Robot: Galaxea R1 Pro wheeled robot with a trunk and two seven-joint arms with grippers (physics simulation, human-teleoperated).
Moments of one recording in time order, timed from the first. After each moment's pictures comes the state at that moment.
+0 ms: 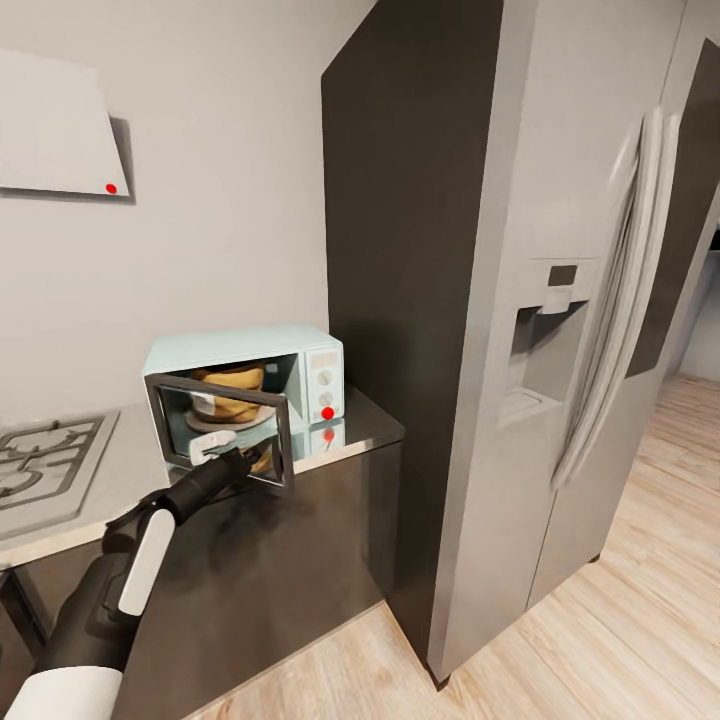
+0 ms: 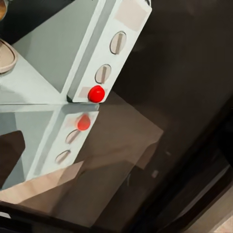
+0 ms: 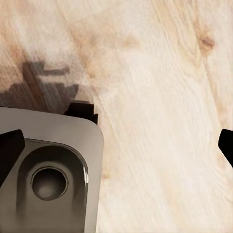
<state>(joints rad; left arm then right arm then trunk) -0.50 0.07 0.13 -1.32 0.45 0.48 -0.36 -0.16 -0.12 0.02 0.03 0.09 -0.10 0.07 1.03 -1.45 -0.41</state>
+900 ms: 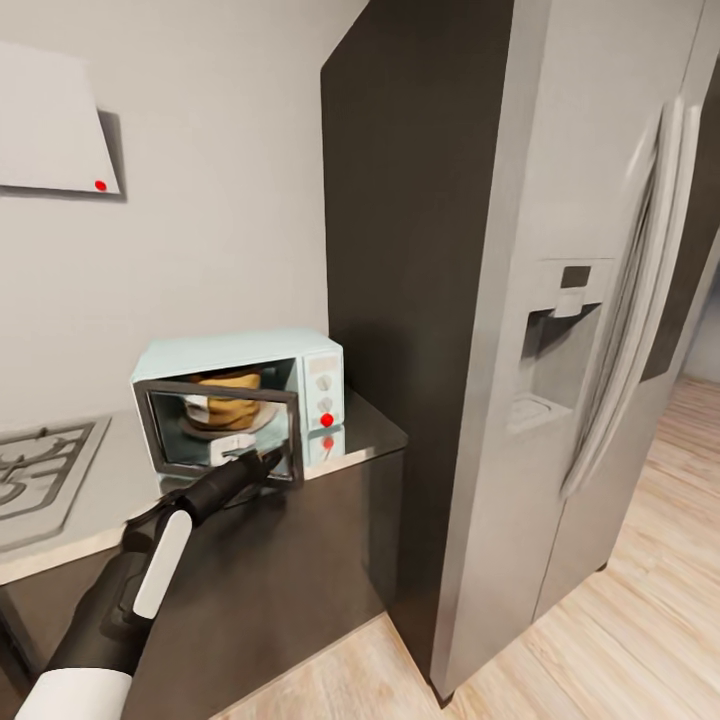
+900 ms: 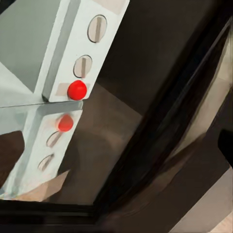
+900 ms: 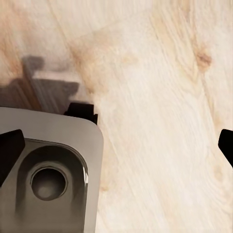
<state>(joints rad) -0.50 0.06 0.05 -1.32 0.45 0.47 -0.36 -0.16 -0.12 0.02 0.03 0.10 -0.10 0.07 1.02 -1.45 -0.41</state>
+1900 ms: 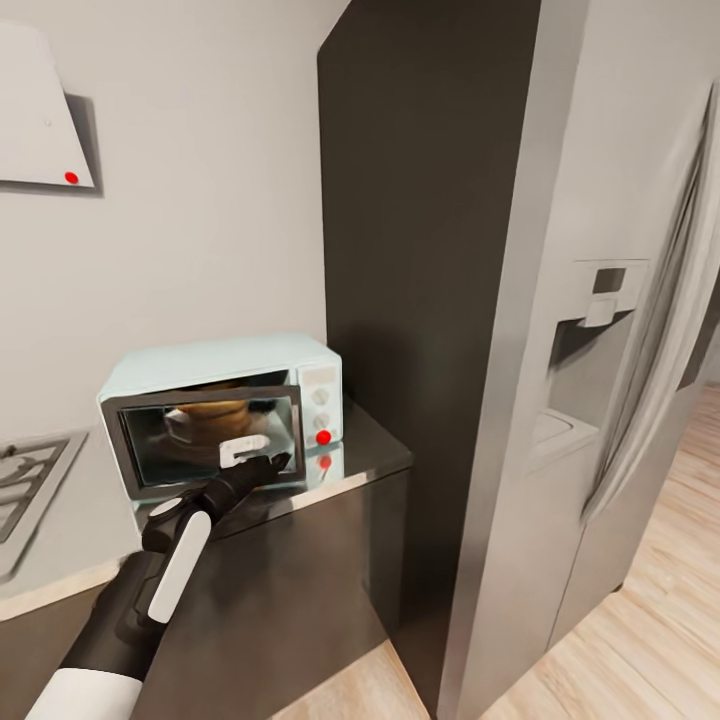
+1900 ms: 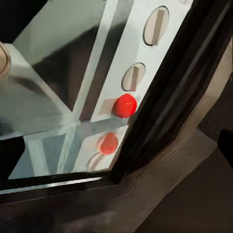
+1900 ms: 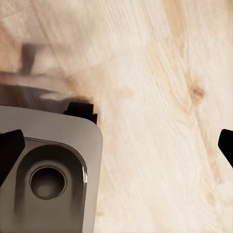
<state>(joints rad) -0.50 0.06 -0.06 -1.35 0.45 0.47 -0.10 -0.16 -0.12 0.02 0.03 0.11 -0.10 0.07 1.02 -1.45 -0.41</state>
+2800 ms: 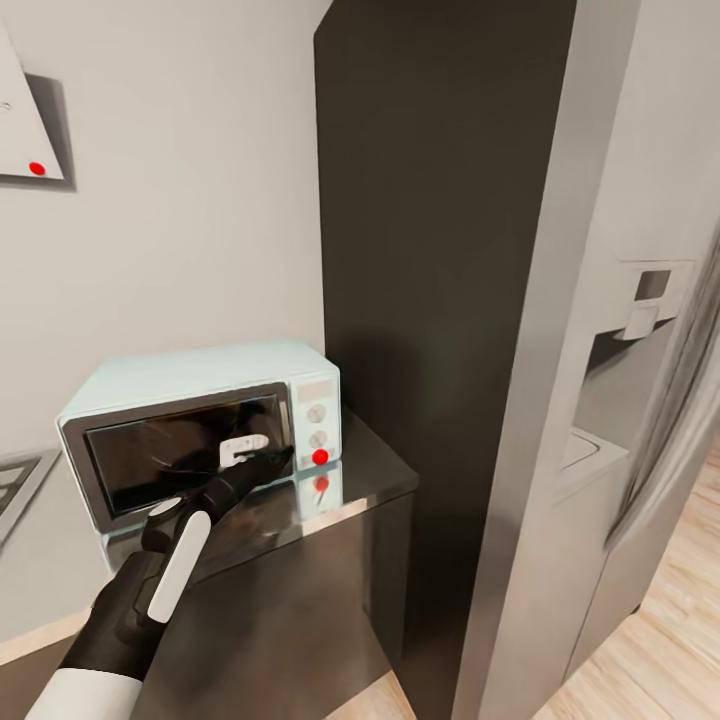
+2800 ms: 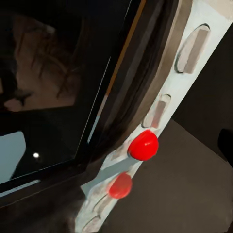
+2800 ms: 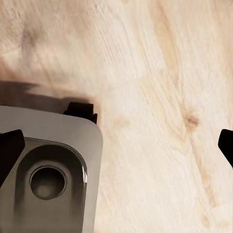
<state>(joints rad) -0.50 0.06 -0.06 -1.35 0.45 0.47 -0.10 -0.16 -0.12 0.02 0.03 0.11 -0.10 0.07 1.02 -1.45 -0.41</state>
